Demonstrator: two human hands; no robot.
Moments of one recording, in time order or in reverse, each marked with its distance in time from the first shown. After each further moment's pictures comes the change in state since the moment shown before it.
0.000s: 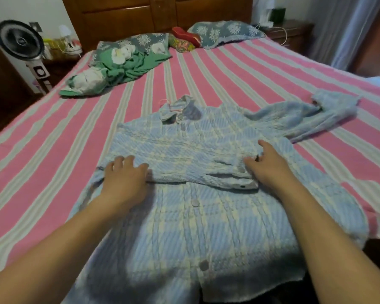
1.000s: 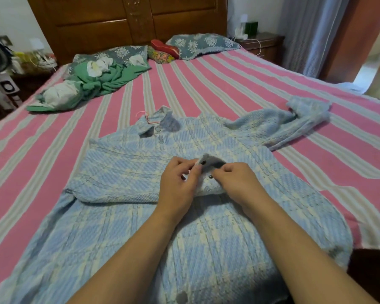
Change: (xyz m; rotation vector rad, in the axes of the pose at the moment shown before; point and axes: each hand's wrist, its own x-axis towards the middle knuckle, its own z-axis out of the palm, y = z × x) left_hand 0.034 0.158 0.009 -1.268 0.405 0.227; right_hand -0.021 -0.022 0.017 0.255 -0.051 -0.011
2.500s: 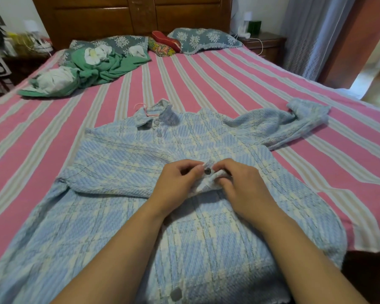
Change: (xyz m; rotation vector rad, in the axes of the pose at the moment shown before) left_hand 0.002 0.006 -0.006 -0.278 -0.226 -0.284; right_hand -0.013 0.021 -0.019 -0.473 0.028 -0.554
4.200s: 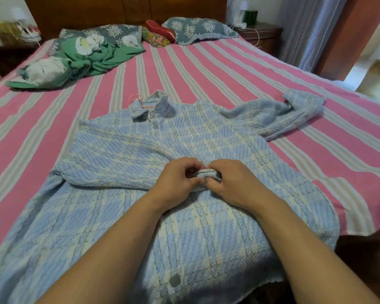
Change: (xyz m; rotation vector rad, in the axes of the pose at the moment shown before) left_hand -0.005 -0.005 -0.005 0.297 -0.159 0.048; right_hand 0.013 0.016 0.015 -0.159 -0.239 -0.055
